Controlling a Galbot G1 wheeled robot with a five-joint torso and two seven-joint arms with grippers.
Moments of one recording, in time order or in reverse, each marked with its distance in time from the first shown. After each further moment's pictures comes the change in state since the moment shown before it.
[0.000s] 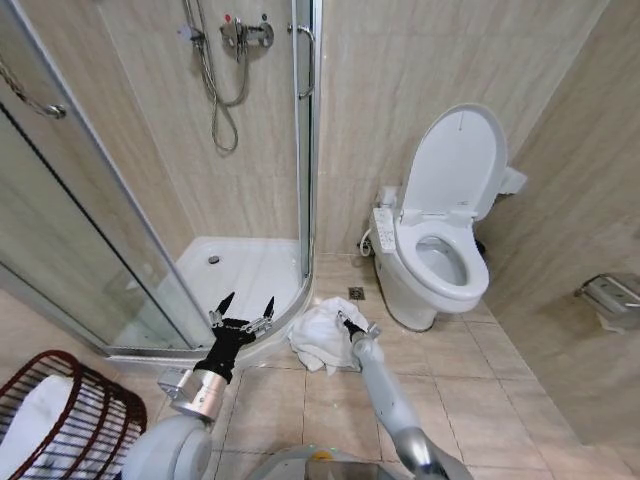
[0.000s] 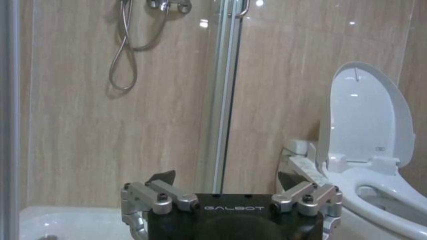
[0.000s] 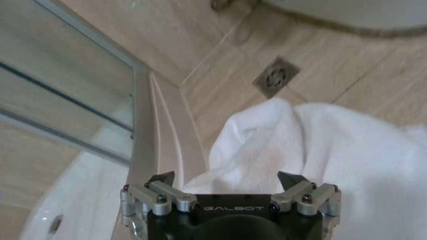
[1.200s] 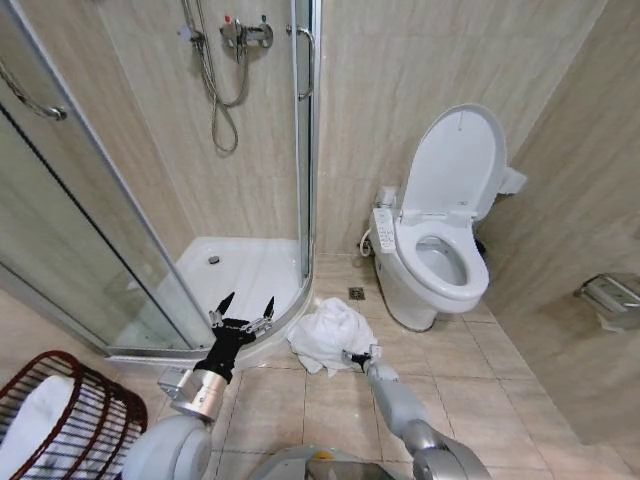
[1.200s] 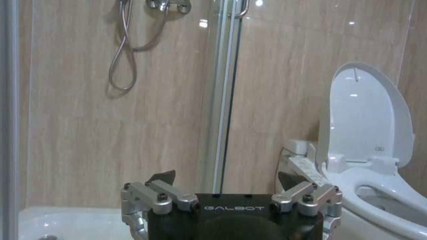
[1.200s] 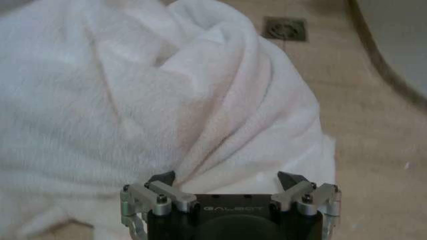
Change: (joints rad) left arm 0.000 0.000 0.000 0.000 0.000 0.000 0.000; right arm 0.055 -0.051 0.101 -0.396 -1.060 0.146 -0.221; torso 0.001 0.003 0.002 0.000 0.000
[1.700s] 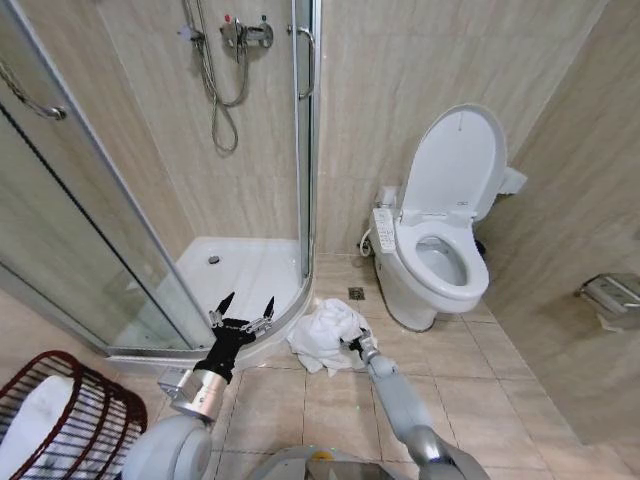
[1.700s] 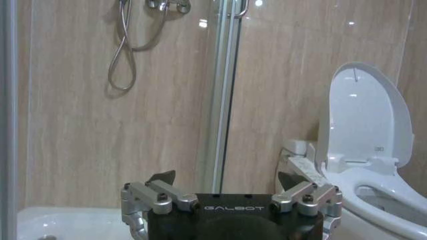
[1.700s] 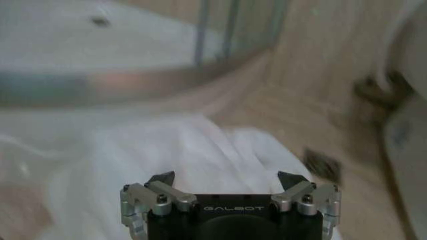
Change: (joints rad) left arm 0.000 0.000 0.000 0.000 0.000 0.000 0.000; right arm -0.103 -0.010 -0.207 0.346 -0.052 0.115 -0.021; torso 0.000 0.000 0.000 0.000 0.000
